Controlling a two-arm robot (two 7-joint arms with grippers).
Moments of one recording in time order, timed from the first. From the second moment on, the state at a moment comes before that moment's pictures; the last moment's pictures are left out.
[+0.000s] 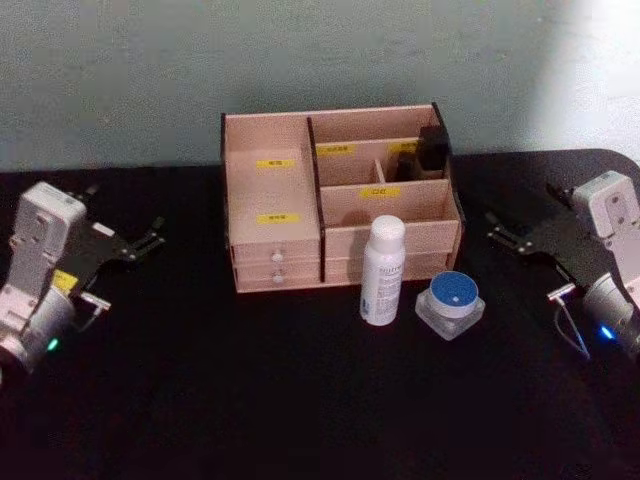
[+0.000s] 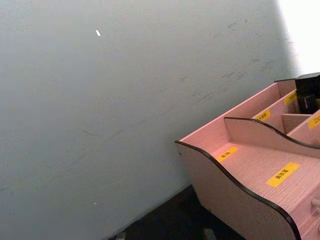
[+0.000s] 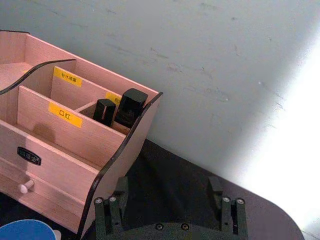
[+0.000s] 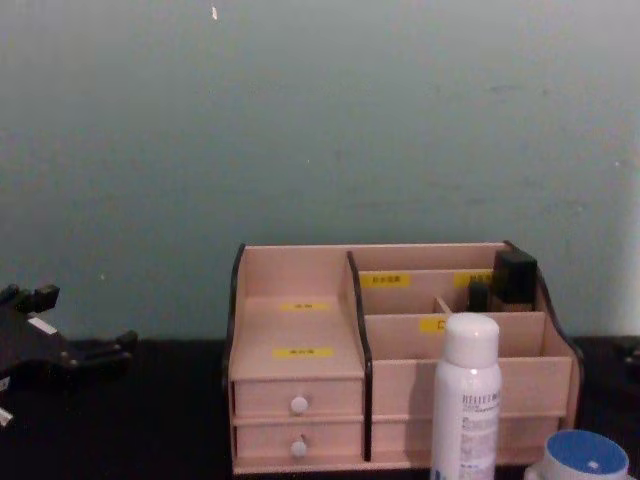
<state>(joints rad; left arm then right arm) -0.20 0.60 0.45 -1.41 -0.25 -0.12 0.03 0.20 0.60 -0.45 -1.41 0.25 -0.12 -0.03</state>
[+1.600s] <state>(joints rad) -0.20 0.60 0.45 -1.41 -0.25 -0.12 0.03 -0.06 0.68 -0.30 -1.74 0.38 -0.13 0.16</state>
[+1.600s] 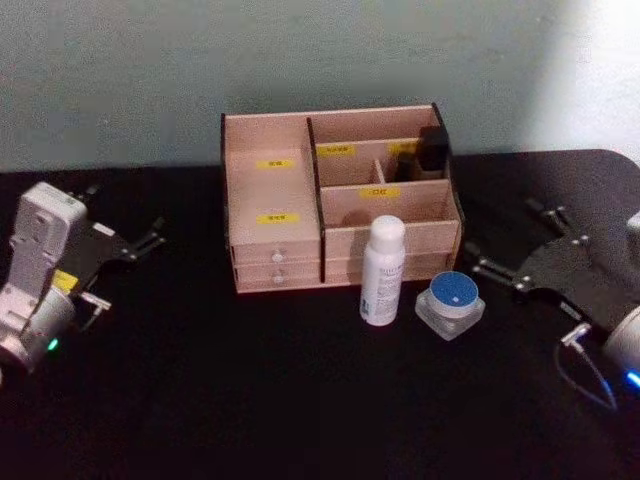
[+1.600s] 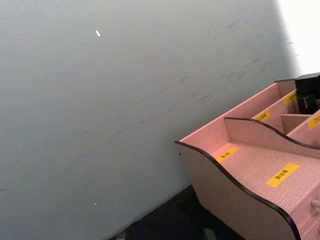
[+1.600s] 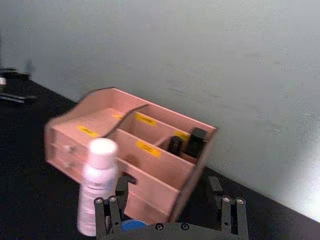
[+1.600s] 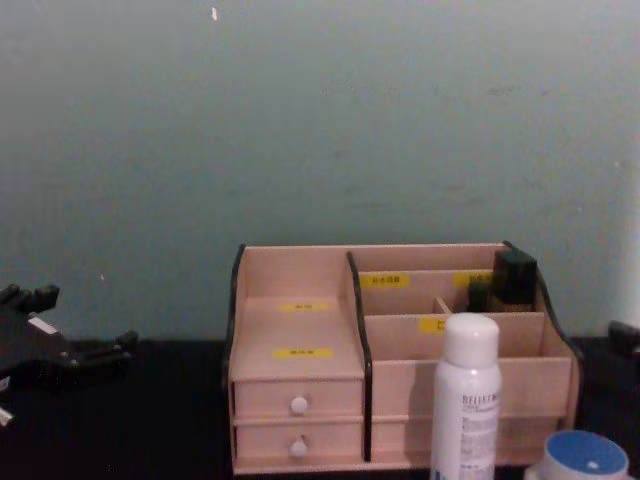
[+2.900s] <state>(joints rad) -0.20 0.60 0.45 -1.41 -0.25 -0.12 0.03 0.09 0.49 -0.38 -1.52 0.33 -0.07 0.39</state>
